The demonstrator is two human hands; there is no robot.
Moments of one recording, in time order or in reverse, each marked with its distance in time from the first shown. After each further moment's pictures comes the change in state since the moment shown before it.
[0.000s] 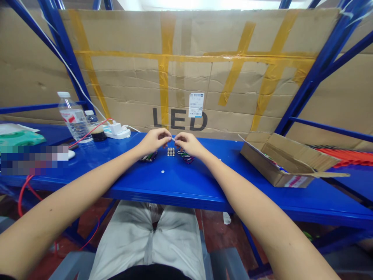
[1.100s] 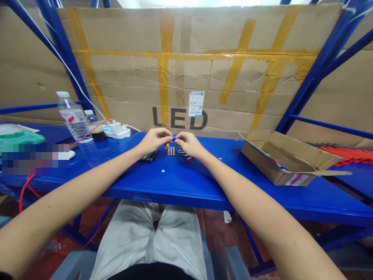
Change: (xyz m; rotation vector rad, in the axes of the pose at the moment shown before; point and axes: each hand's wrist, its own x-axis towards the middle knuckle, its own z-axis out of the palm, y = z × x) left_hand -0.002 0.003 0.004 -0.358 -0.021 -0.060; right_hand -0.005 -0.005 0.007 -0.075 0.052 -0.027
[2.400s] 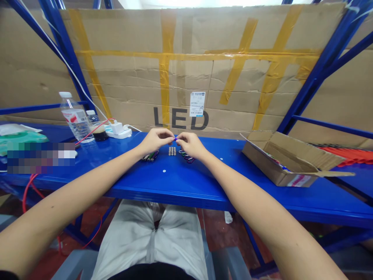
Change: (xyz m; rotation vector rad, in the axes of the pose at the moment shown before) left_hand 0.000 0.003 -0.001 0.120 0.013 0.036; right_hand -0.004 -0.007 -0.001 -0.126 0.045 -0.032
